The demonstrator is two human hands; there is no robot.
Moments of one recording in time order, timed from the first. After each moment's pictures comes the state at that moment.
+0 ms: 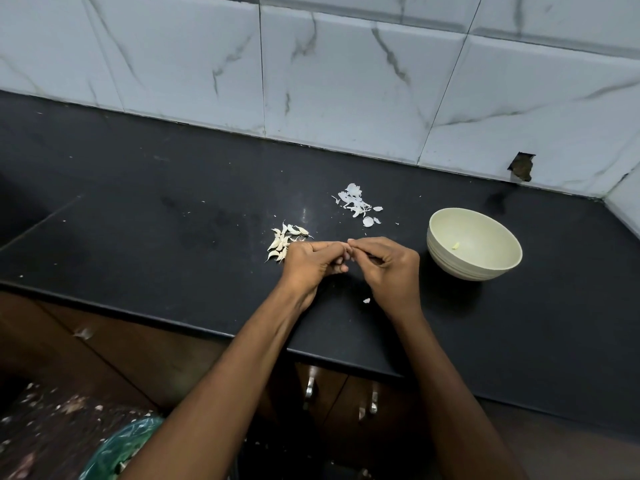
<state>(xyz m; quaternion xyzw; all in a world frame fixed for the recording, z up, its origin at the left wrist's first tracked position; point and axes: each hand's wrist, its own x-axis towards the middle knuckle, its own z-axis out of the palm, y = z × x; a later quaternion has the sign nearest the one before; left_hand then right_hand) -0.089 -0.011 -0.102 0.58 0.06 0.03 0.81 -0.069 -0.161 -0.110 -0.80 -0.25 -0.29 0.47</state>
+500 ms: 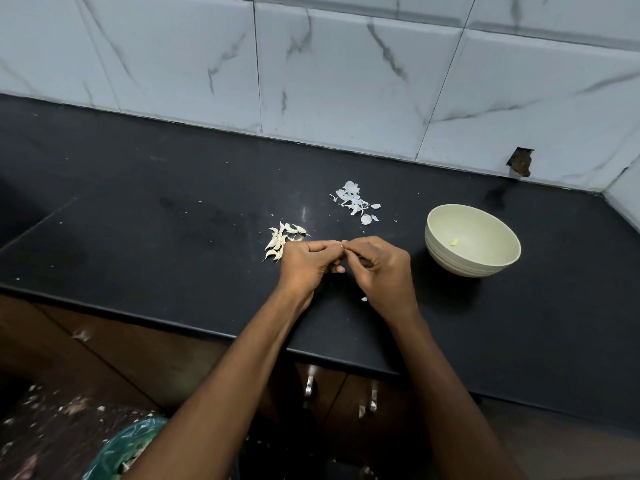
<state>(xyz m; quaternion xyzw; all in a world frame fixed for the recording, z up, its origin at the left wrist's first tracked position) -0.091 -0.015 -0.103 0.60 0.10 0.08 0.79 -0.075 -0.160 -0.109 -0.82 -0.28 -0.28 0.41</state>
